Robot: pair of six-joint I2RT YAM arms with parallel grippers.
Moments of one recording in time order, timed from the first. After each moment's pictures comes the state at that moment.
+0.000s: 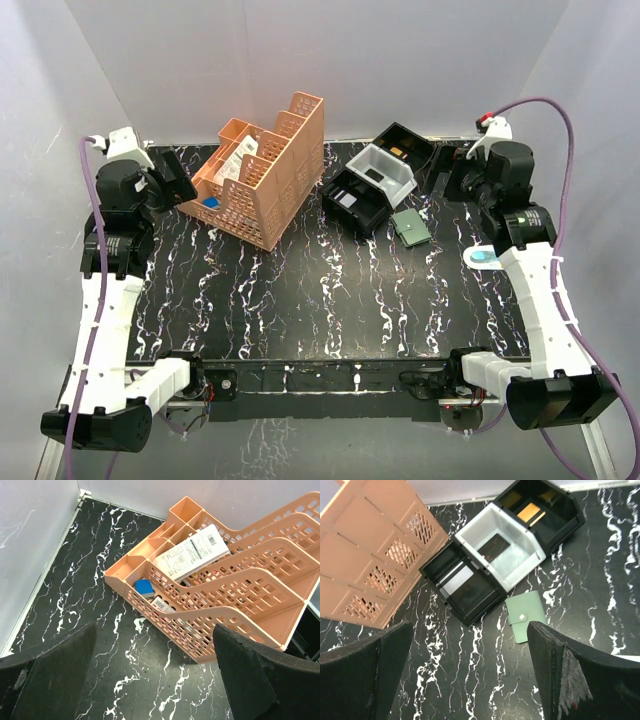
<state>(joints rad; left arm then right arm) -0.06 1.00 1.32 -0.64 -0.21 -0.25 0.07 1.11 1.32 -0.55 -0.16 0.23</state>
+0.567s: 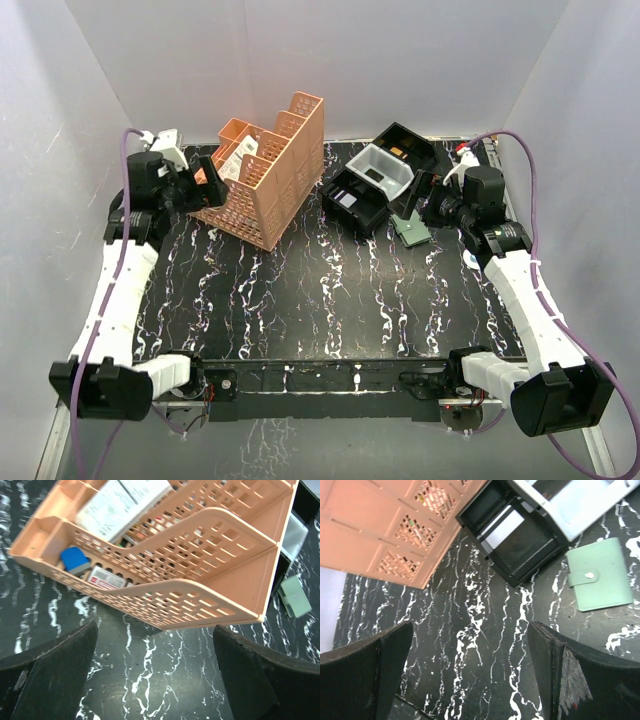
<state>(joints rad) -0.05 1.13 1.23 -0.58 0.13 -0.23 0.13 1.08 1.05 -0.44 -0.32 0.41</state>
